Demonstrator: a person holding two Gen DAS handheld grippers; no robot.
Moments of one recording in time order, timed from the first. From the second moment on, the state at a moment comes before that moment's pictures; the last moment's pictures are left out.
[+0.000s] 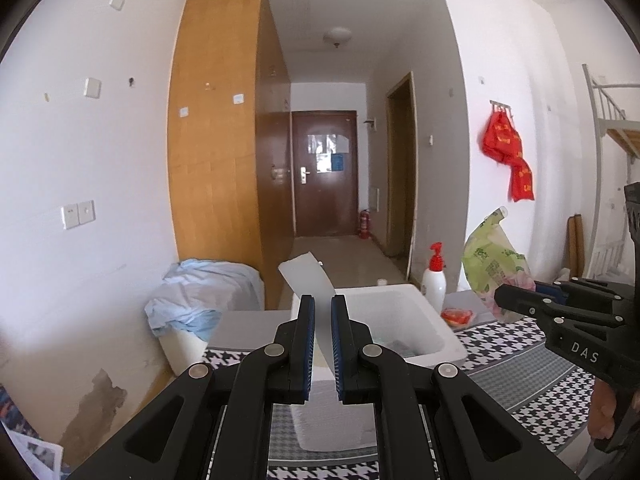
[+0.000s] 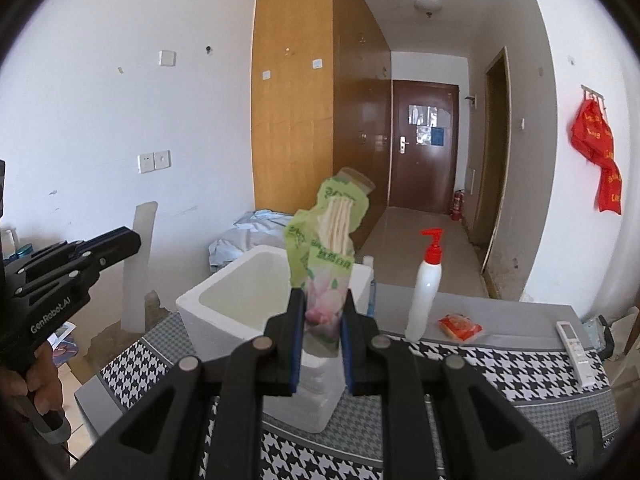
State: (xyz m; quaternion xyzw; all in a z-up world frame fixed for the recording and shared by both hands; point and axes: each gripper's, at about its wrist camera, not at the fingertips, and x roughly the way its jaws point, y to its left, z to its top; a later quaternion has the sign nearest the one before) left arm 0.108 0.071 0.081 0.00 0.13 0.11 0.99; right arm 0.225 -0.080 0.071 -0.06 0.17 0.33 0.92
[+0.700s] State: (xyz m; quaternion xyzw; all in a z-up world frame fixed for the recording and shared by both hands) left arm 0.106 0.096 0.071 -0.02 0.15 0.16 0.98; right arm 0.238 -0.040 0.065 -0.08 0.19 0.36 0.91
